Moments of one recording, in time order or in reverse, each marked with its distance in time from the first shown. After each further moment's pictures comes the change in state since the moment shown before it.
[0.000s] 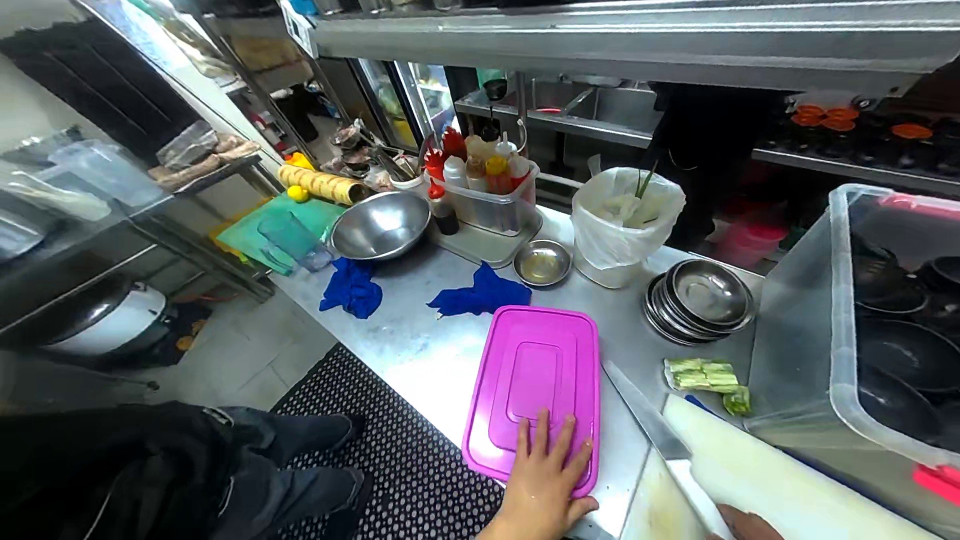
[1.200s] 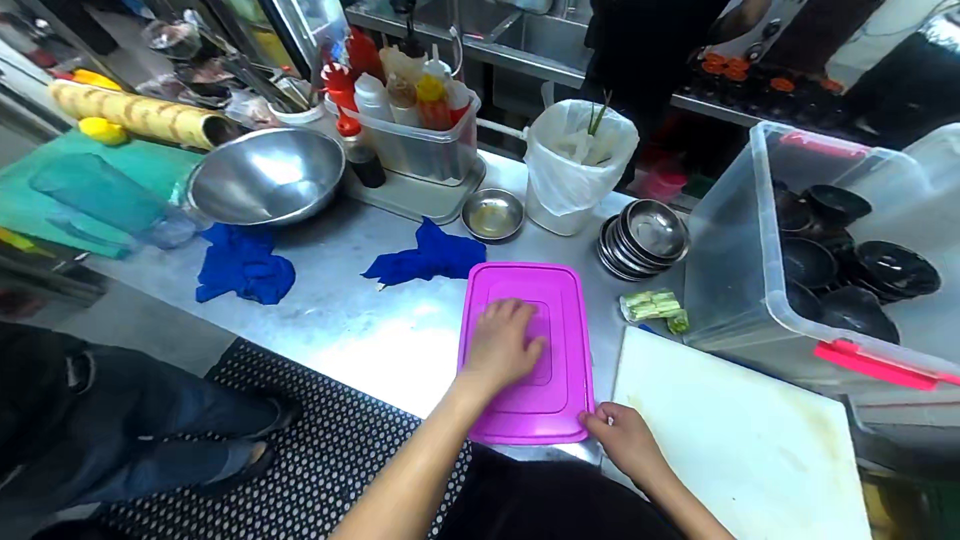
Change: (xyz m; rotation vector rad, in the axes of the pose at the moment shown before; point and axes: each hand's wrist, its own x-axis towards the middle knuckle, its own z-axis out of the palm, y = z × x) left_hand 0.106 -0.088 -0.074 -0.336 0.012 0.009; right_hand 0.030 -0.163 0.043 0.543 0.037 0.209
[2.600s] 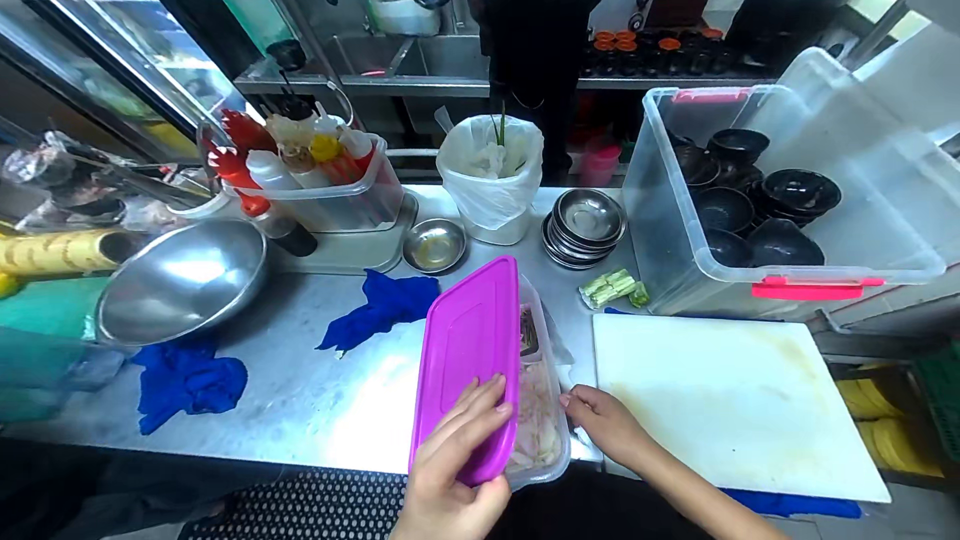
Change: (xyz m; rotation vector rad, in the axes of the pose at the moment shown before) left_hand -0.081 0.028 -0.046 -0.678 0.245 0.518; right_hand 0.000 -0.025 -0.012 0.185 -0.072 -0.076
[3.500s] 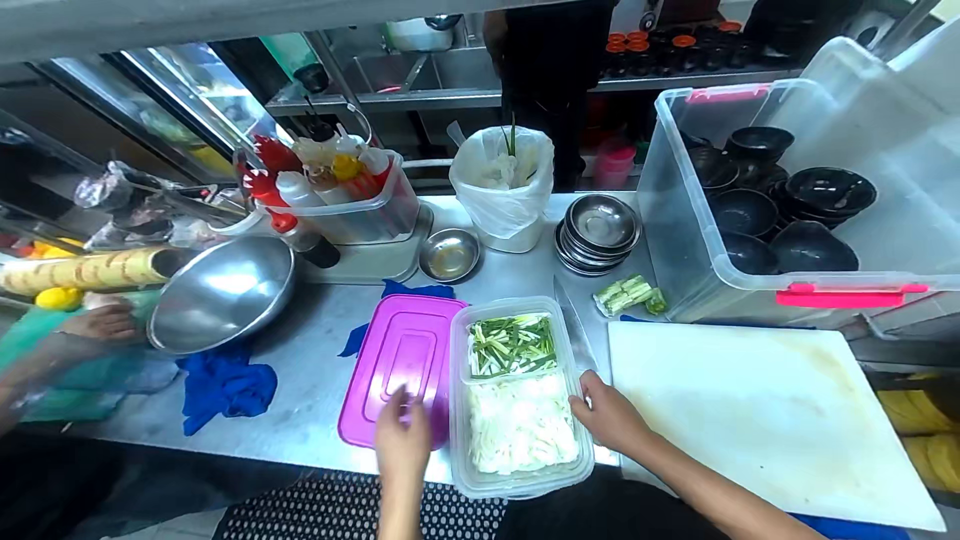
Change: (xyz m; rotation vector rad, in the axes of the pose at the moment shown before) left_hand -0.031 -0.083 -0.054 0.634 0.289 -1.041; right_hand 0.043 0.004 0.002 -0.379 -0.020 0.092
